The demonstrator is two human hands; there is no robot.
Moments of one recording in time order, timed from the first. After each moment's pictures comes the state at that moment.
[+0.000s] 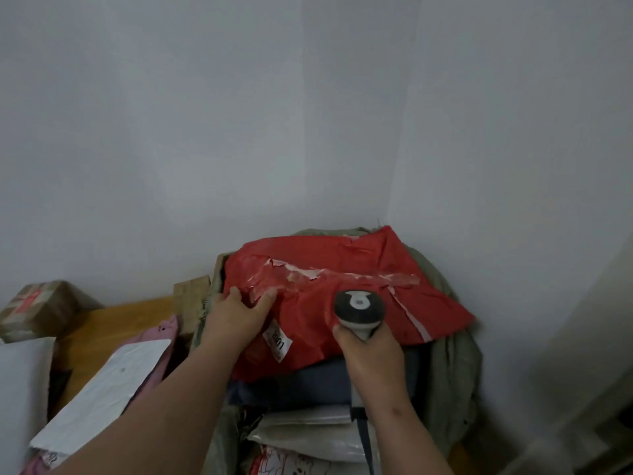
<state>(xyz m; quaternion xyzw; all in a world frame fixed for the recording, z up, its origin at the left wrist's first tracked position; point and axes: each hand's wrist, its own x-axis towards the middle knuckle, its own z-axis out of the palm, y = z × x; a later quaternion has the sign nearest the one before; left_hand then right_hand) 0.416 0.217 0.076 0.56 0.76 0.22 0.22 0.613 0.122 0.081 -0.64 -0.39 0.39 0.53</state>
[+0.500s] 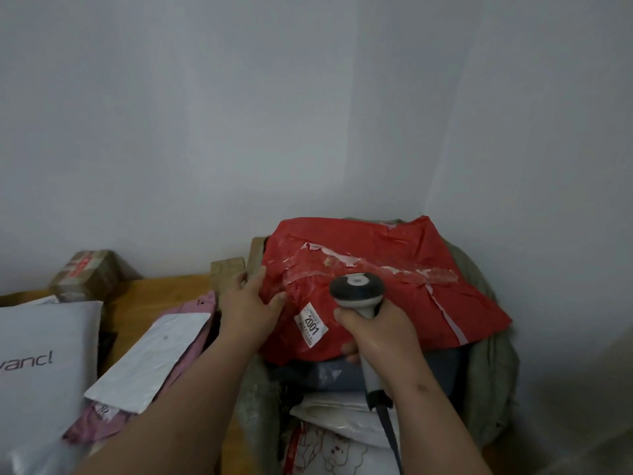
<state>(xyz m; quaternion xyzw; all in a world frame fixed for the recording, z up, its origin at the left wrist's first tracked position) 0.372 0.187 0.069 0.58 0.72 0.33 0.20 0.569 0.121 0.115 -0.64 -0.46 0.45 0.43</state>
